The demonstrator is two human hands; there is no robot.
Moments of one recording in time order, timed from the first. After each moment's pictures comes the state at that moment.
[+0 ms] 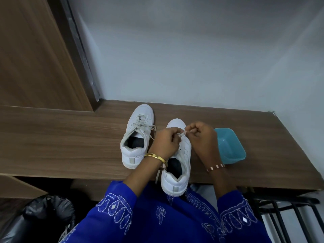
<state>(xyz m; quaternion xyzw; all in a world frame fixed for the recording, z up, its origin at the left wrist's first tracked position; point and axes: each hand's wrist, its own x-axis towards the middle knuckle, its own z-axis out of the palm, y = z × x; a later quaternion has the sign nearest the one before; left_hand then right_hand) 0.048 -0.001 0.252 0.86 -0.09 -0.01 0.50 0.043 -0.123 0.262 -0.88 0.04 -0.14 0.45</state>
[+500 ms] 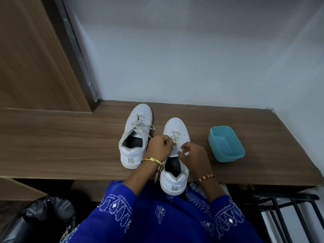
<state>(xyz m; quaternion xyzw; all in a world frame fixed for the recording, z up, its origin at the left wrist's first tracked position) 0.049 0.005 0.224 0.88 -0.01 -0.06 0.46 0.025 -0.124 0.206 -0.95 0.05 -0.03 0.32</state>
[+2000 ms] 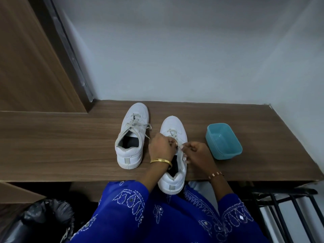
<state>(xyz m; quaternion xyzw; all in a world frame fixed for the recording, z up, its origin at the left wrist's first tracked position) 0.060 -0.026 0.197 0.93 0.05 -0.04 0.35 0.032 -0.150 0.197 -0.83 0.11 0.05 0.54</state>
